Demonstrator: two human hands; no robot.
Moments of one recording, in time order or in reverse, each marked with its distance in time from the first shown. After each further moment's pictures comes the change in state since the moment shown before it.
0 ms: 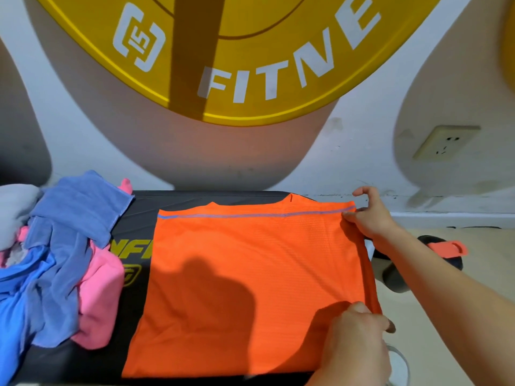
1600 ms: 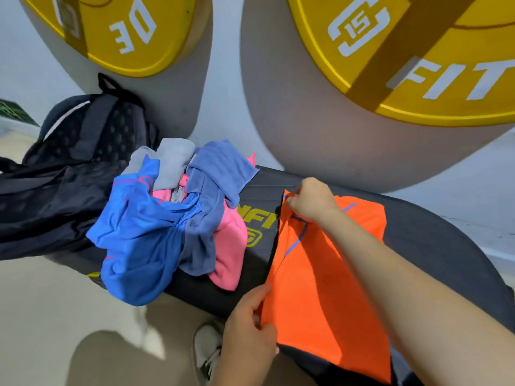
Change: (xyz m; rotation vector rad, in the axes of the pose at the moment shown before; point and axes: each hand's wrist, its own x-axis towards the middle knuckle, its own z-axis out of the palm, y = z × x) left_hand -0.171 -0.162 -0.129 -0.562 0.783 -0.508; right_hand -0.091 -0.134 0.277 -0.697 -0.303 -0.532
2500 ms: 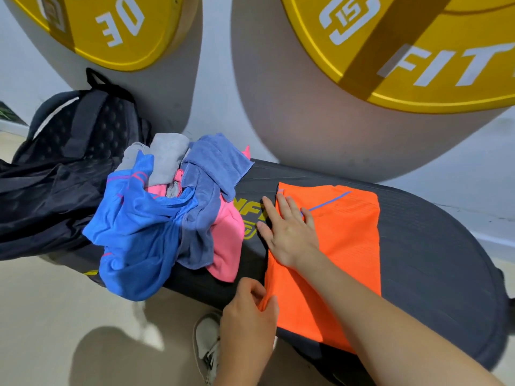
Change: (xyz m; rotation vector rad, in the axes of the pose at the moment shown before) left_hand 0.004 -0.001 0.005 0.362 0.194 0.039; right_hand -0.061 0.018 0.075 -0.200 0.021 -0.278
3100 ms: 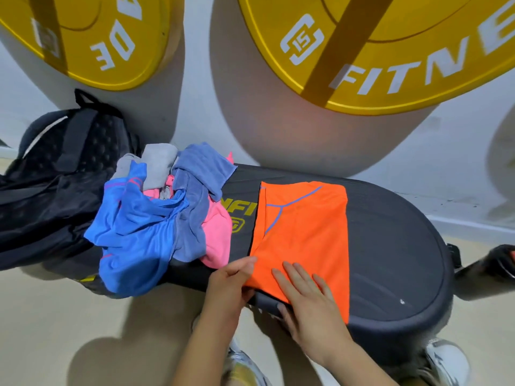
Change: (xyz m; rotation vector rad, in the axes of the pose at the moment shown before) left_hand 0.009 0.002 -0.019 -0.903 -0.331 -0.255; right_hand -0.179 0.007 -0.002 -0.011 -0.016 -0.039
